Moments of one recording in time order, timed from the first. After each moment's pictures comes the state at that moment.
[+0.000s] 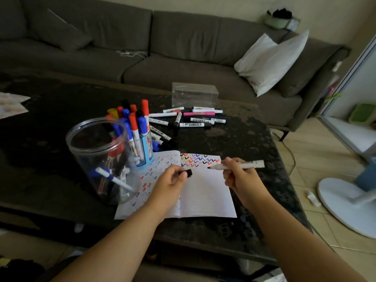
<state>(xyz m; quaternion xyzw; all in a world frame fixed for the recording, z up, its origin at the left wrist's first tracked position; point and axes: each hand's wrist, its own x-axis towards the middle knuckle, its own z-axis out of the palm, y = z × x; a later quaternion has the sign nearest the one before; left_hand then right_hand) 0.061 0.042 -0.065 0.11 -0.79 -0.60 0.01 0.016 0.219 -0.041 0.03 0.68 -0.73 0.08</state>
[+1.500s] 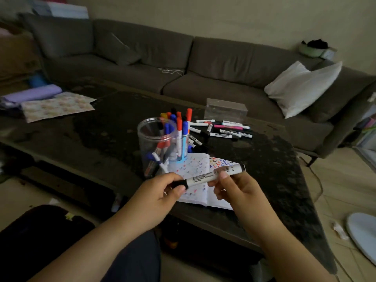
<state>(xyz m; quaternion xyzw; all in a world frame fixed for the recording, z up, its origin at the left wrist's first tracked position) 0.201 -0.024 0.004 -0.03 -0.89 -0.45 0.12 0.151 0.163 0.036 -0.14 0.76 -0.63 0.10</state>
